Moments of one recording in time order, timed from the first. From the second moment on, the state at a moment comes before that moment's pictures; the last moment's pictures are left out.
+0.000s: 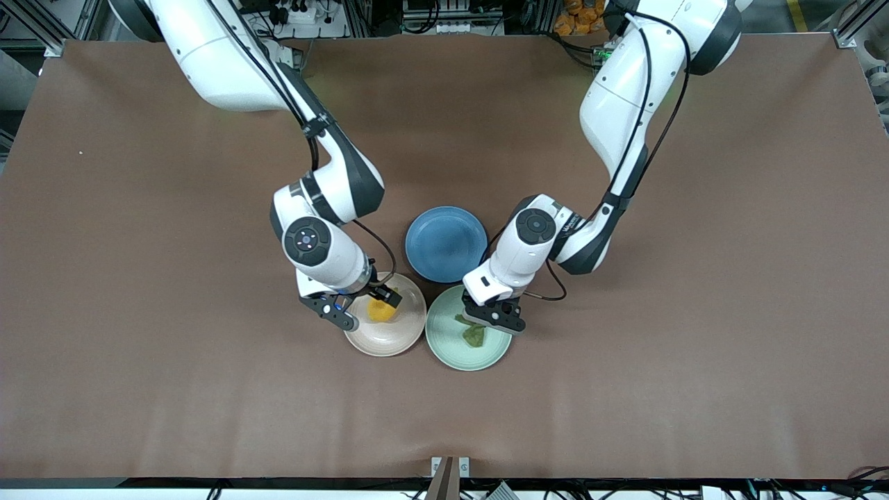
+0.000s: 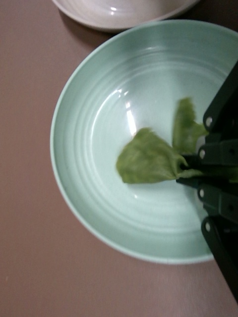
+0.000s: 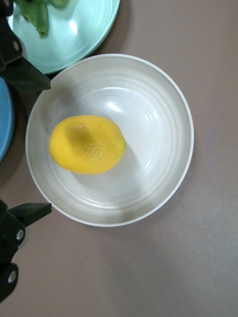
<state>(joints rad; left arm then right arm) -0.51 0.89 -0.10 -1.47 0.10 2.71 -0.35 0.48 0.71 0.04 -1.44 0.10 2.17 1.00</state>
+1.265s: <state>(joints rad) -0.08 0.61 -0.09 -1.58 0.10 2.36 -0.18 0.50 0.84 0.03 -1.43 0.06 2.33 1.01</state>
